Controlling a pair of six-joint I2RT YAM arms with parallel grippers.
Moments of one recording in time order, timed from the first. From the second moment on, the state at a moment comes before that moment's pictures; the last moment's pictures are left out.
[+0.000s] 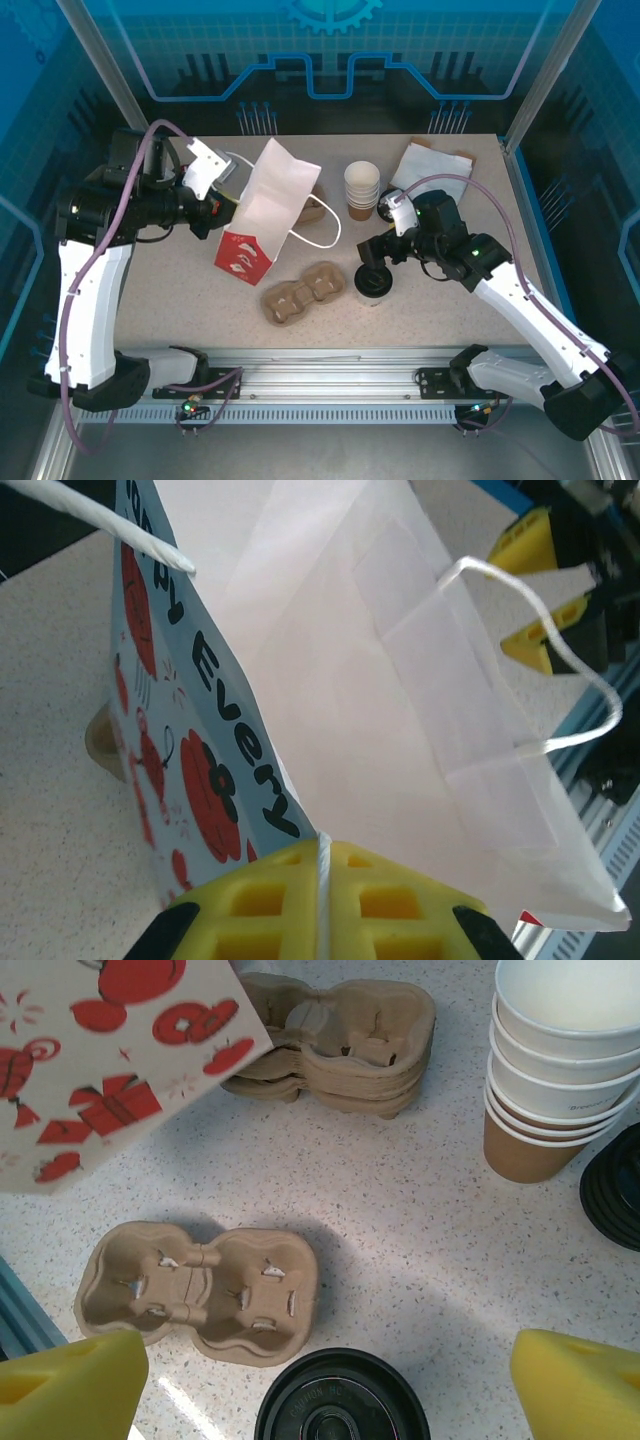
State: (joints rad) left arm -0.19 1.26 1.92 -1.49 0.47 0.31; right arm 0.55 1.06 1.05 -0.67 -0.20 0.10
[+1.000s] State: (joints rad) left arm -0.19 1.34 1.81 -1.52 0.45 0.65; right arm 0.55 1.13 1.05 -0.65 -0.24 0.10
